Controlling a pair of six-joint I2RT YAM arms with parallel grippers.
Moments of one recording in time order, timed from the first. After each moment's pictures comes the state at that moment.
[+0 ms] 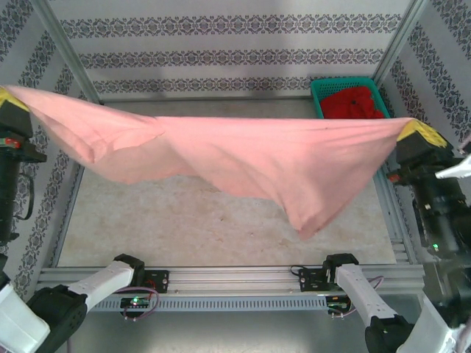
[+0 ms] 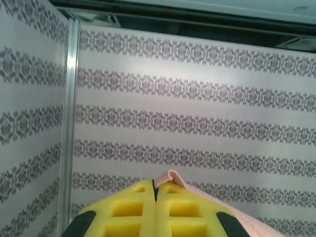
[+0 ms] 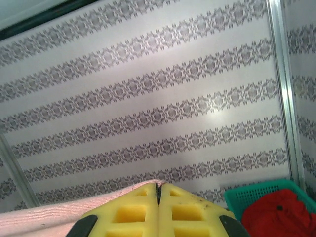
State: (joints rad) left arm -0.29 1.03 2.30 -0.92 -0.34 0.02; right arm 0.04 0.77 1.87 -0.89 -0.06 0.30
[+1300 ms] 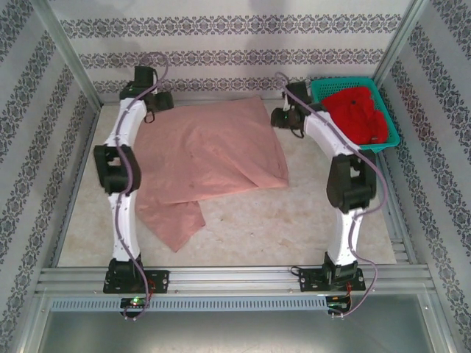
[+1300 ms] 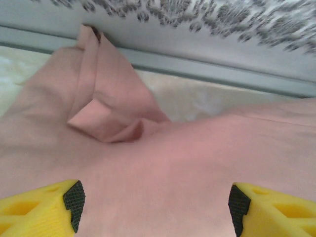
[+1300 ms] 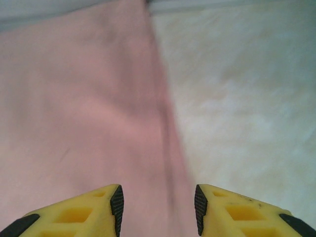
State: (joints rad) left arm 0.03 2.27 2.20 -0.77 0.00 -0.24; right arm 0.23 1.99 1.70 -0.61 -0.07 0.29
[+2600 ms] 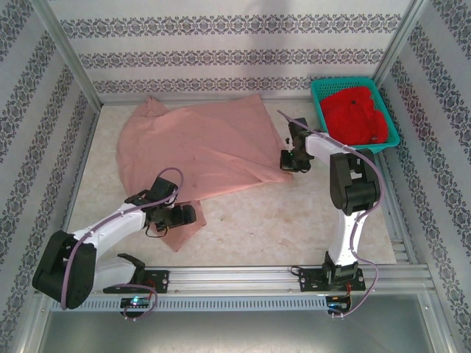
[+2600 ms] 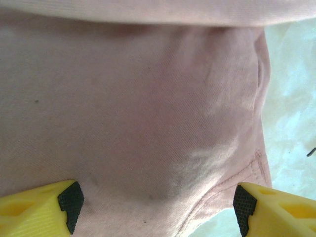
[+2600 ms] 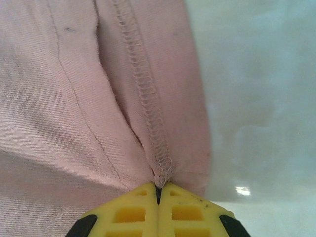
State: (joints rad) left arm -0.37 1.20 0.52 -0.54 0.22 -0.64; right arm 0.16 1.99 1.37 -0.72 -0.14 0.28
